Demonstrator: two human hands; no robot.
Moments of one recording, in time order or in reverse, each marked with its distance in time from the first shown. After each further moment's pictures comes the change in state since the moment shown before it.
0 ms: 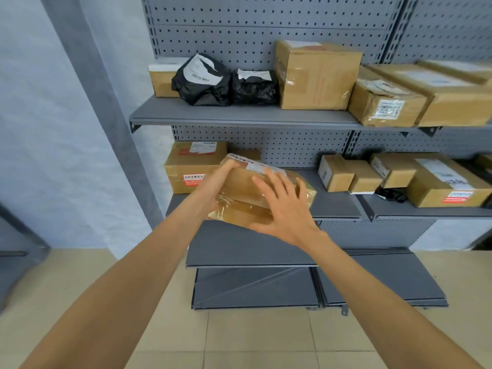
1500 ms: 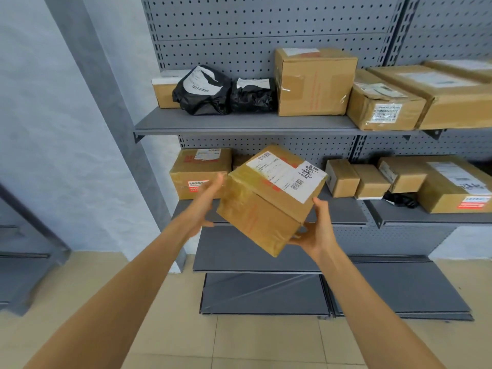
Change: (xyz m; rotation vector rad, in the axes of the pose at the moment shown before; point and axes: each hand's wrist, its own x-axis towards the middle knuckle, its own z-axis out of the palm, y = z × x) left_hand 0.004 -0.034 -0.015 0.081 -0.073 0.082; right_hand -0.030 0.046 0.008 2.033 -0.047 1.161
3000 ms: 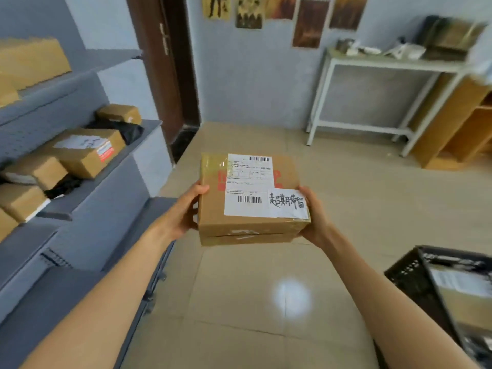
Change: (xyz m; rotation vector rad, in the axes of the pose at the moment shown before) left_hand -0.198 -0.079 0.413 0.368 -1.577 0.007; right_hand -0.459 0.067 -0.276 0.223 1.016 -0.553
